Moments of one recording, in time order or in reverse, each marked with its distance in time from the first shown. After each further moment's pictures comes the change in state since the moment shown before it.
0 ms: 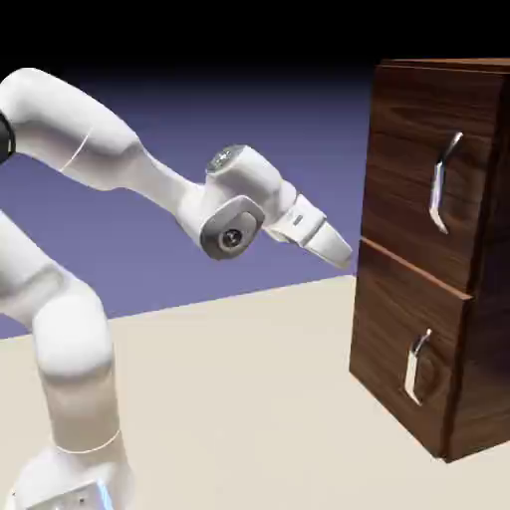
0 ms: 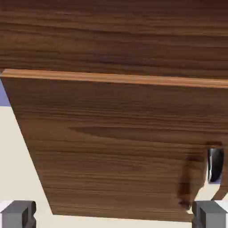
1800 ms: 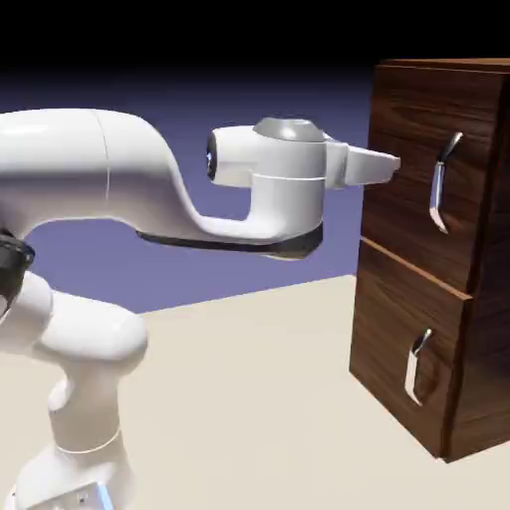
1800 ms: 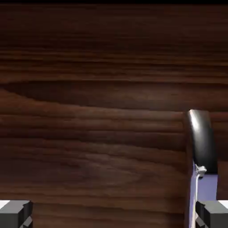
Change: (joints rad) arm 0.807 -0.284 -0.903 0.491 -2.348 -0.038 1.741
